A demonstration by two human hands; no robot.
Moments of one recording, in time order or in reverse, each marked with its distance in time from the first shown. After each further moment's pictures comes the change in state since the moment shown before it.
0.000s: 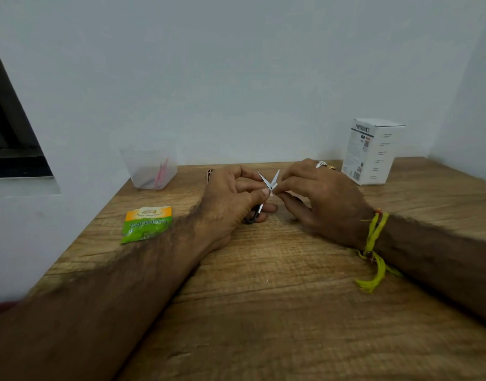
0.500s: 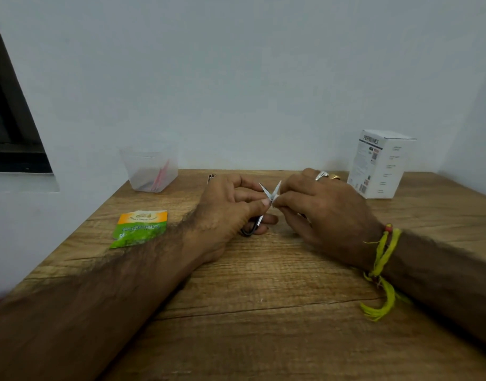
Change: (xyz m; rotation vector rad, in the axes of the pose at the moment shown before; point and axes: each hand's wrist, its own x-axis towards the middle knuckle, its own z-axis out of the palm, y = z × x) left_hand -0.001 -0.001 0.000 -0.040 0.001 -0.010; right_hand 0.001 -0.002 -0.005 -0.129 -0.058 -0.100
